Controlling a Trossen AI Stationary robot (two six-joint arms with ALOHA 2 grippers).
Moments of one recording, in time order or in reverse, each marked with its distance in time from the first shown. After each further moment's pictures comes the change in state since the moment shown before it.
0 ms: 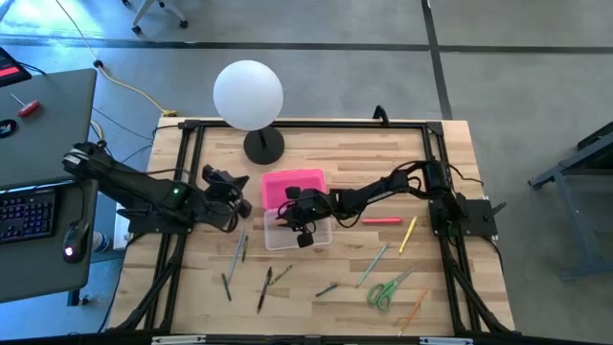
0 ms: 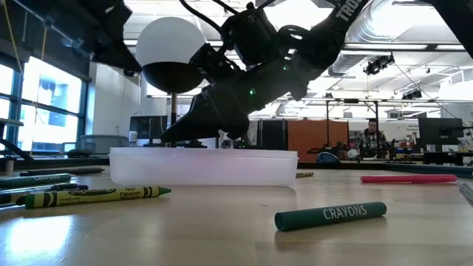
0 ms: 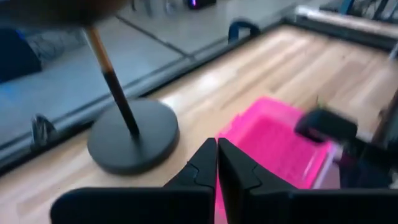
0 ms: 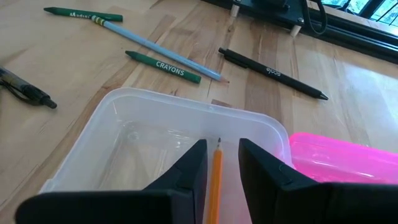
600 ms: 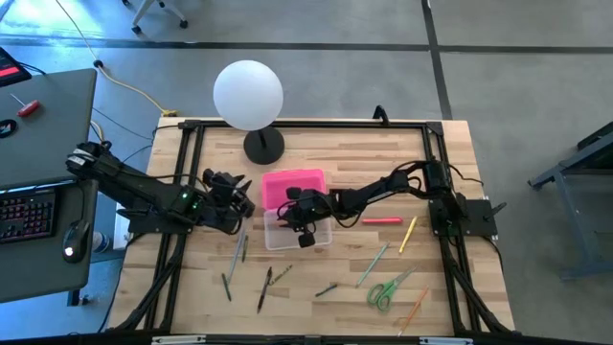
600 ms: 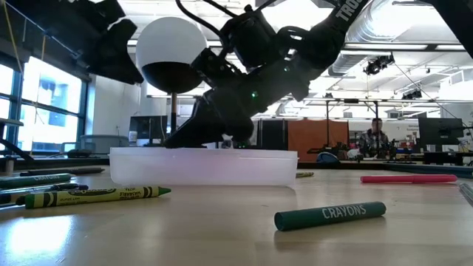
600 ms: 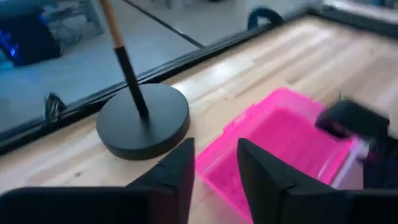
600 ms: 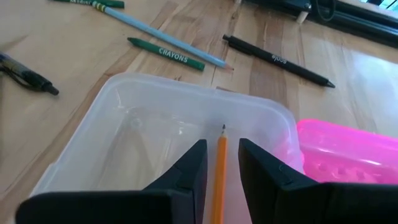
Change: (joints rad) left arm 0.001 0.087 0.000 -0.058 -0.049 -0.194; right arm 0.000 -0.001 0.000 -0.044 0.000 0.001
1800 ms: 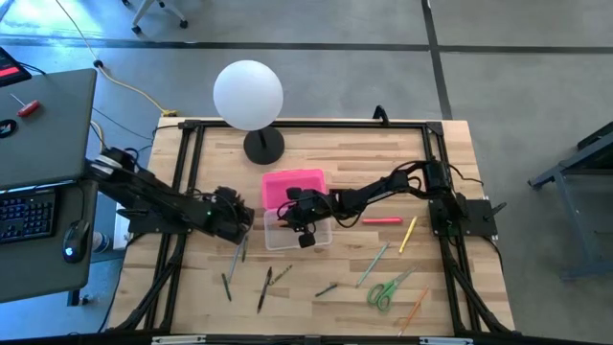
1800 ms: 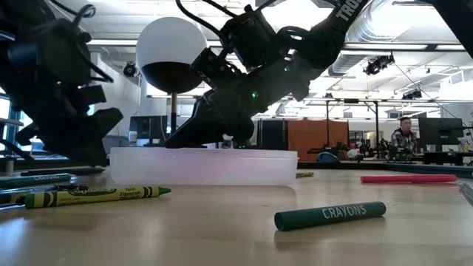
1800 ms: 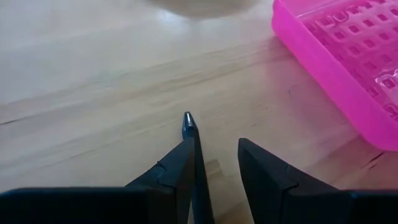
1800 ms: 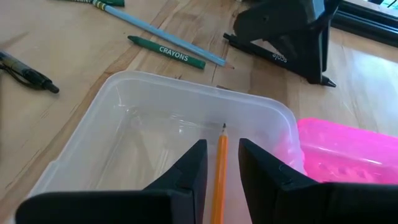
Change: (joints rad) left arm -0.001 0.356 -0.214 0.122 0.288 -0.611; right arm 0.000 0.000 0.000 -0.002 0.000 -0.004
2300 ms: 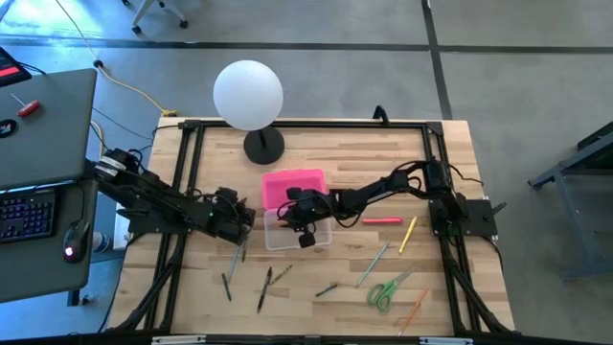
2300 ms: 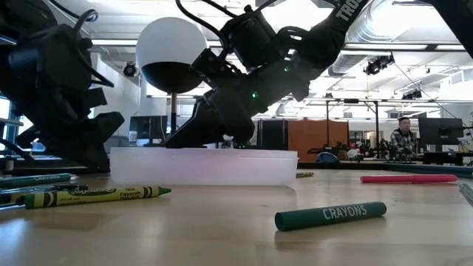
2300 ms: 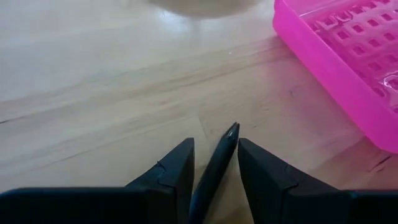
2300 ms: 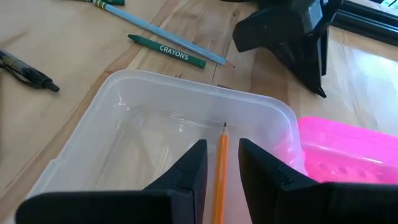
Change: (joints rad) left arm 0.000 0.037 0.000 0.021 -0.013 -0.009; right arm 0.000 0.000 0.000 -0.002 0.000 -0.005
